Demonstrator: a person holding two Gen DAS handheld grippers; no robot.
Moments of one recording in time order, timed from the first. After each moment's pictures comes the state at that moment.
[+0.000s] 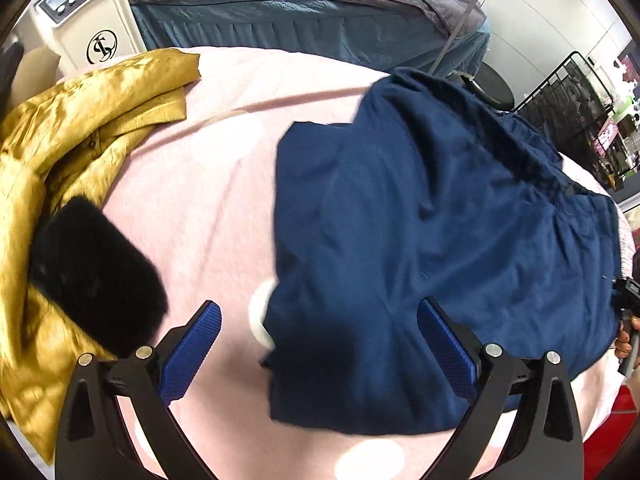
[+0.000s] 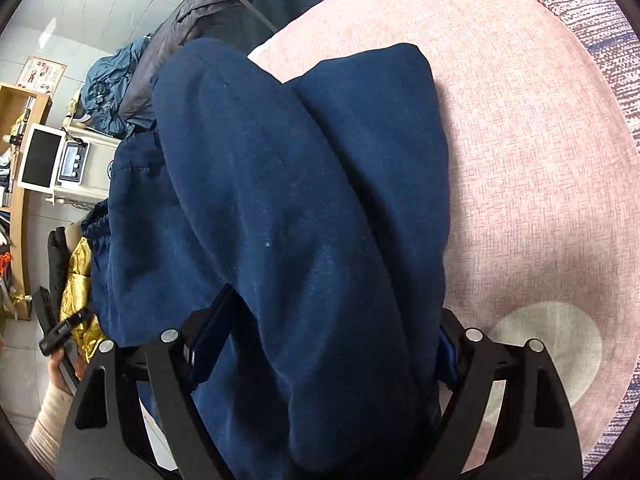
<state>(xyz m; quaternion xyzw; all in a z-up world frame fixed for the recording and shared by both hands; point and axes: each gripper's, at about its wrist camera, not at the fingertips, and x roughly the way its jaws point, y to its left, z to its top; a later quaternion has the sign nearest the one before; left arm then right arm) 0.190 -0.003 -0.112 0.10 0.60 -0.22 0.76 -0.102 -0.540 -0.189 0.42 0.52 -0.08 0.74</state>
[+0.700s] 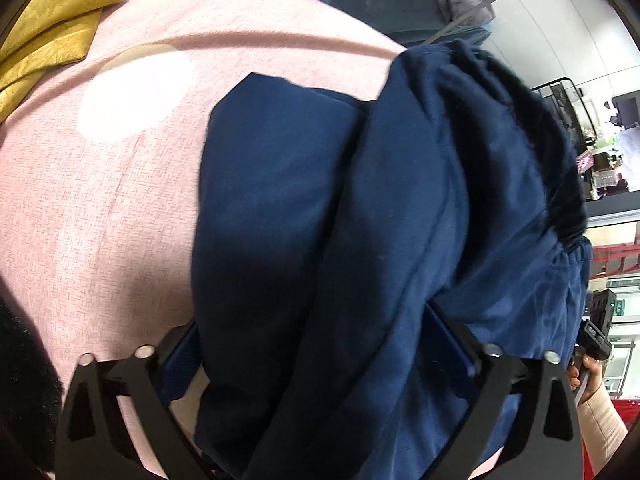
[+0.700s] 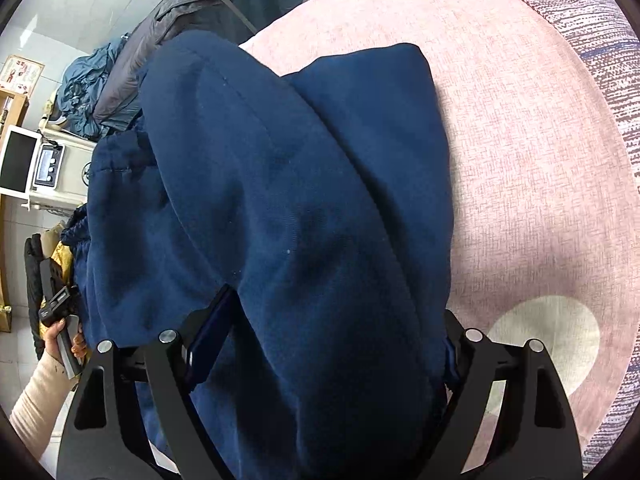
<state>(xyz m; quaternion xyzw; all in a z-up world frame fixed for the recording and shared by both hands) 0.253 -0.039 -0.190 -0.01 0.67 -0.30 0.68 -0.093 -0.526 -0.183 0.39 0.54 -0.13 0.73</state>
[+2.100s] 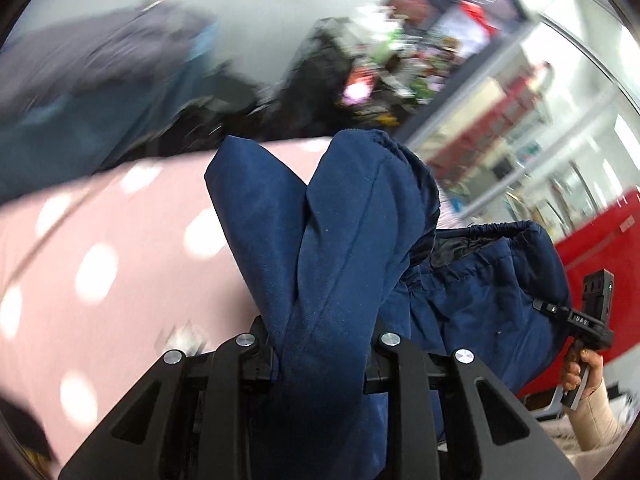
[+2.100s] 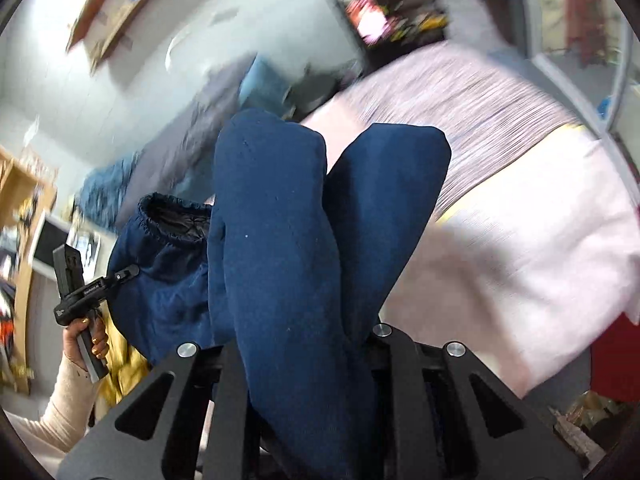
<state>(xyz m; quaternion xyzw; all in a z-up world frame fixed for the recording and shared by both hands) 0.050 -0.221 0.042 0.10 0.48 -0.60 0.63 -0.405 -0.387 0.073 0.43 0.33 -0.30 0.79</state>
